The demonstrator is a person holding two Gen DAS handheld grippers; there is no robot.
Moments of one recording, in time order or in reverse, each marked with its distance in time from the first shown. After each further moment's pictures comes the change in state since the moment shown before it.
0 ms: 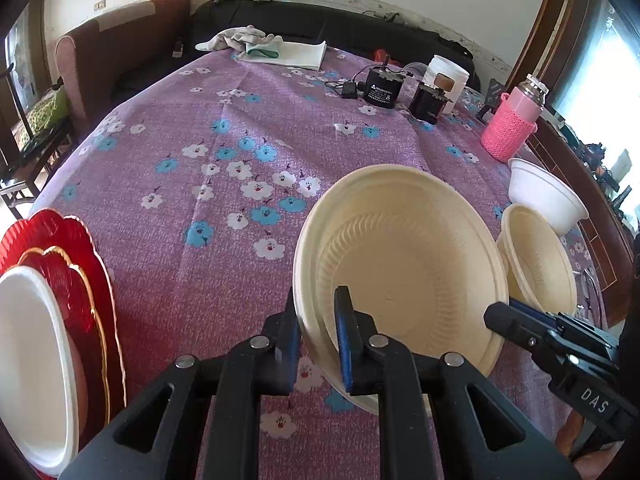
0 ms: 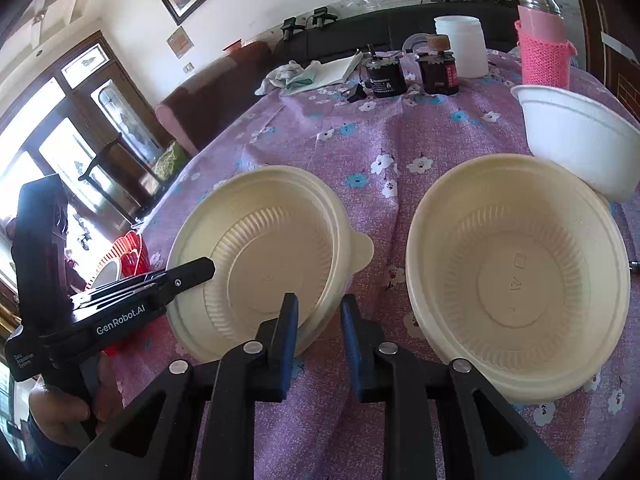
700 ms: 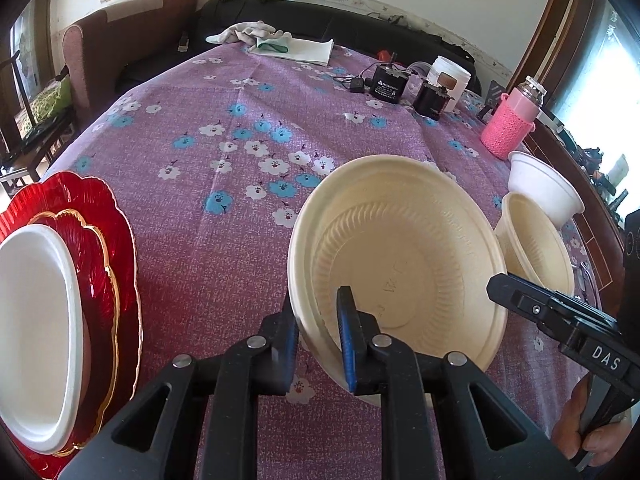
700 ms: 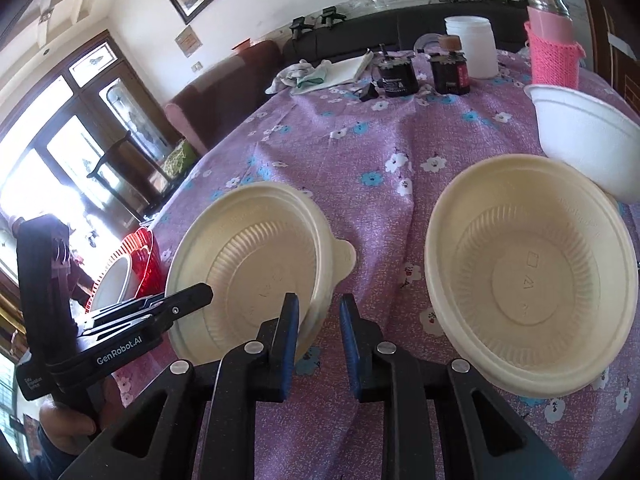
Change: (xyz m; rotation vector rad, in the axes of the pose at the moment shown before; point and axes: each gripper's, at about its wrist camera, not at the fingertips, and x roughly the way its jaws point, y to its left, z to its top) left arm -0.008 0.013 -0.021 -0.022 -0.002 -0.008; right arm 0.004 0.002 0.000 0.004 0.010 0.037
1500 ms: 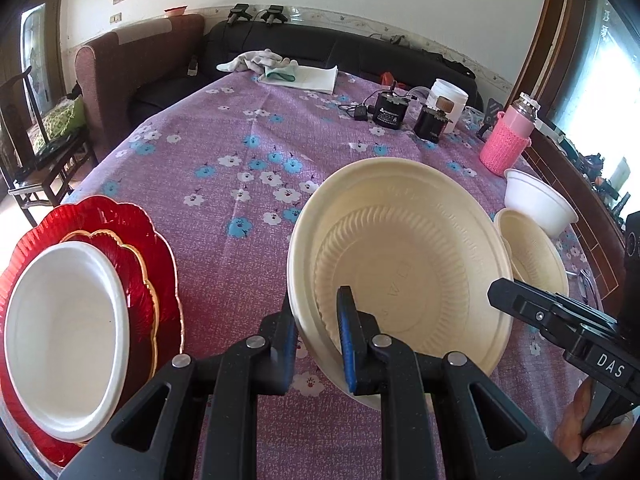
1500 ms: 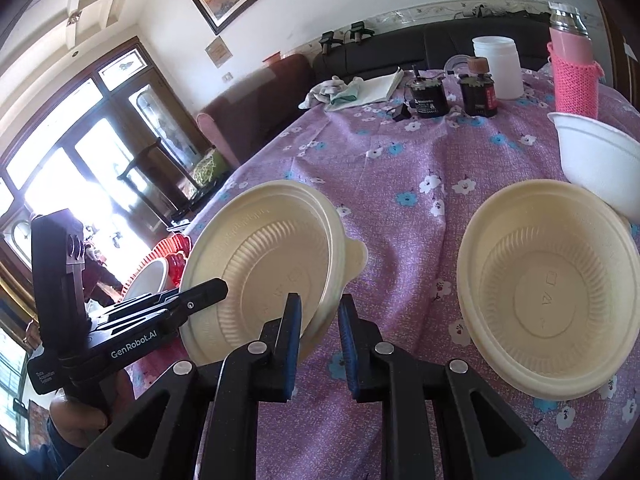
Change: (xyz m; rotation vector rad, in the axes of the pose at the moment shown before) left arm -0.031 0.000 0.001 0.013 -0.088 0.038; right arm -0.017 0.018 -0.002 -0.061 -0.062 0.096
